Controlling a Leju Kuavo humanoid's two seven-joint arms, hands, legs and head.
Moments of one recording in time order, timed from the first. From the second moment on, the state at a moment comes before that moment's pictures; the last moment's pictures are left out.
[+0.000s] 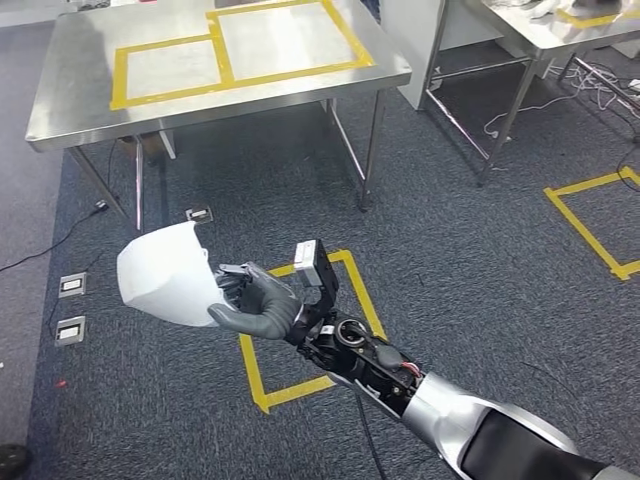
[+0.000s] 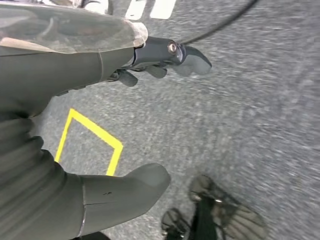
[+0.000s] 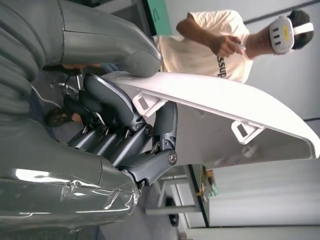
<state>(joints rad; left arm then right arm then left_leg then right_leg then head) -0.10 0.14 -0.96 -0.21 1.28 0.36 0.02 -0.49 0.12 0.79 -1.15 -0.70 0.38 -0.51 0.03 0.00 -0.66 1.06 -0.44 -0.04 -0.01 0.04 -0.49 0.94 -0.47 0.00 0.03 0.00</state>
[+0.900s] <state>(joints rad) -0.10 0.14 -0.96 -0.21 1.27 0.34 0.01 -0.46 0.10 0.77 -1.21 -0.69 0.34 -0.49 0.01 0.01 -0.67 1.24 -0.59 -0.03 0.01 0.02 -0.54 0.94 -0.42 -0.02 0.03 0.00</state>
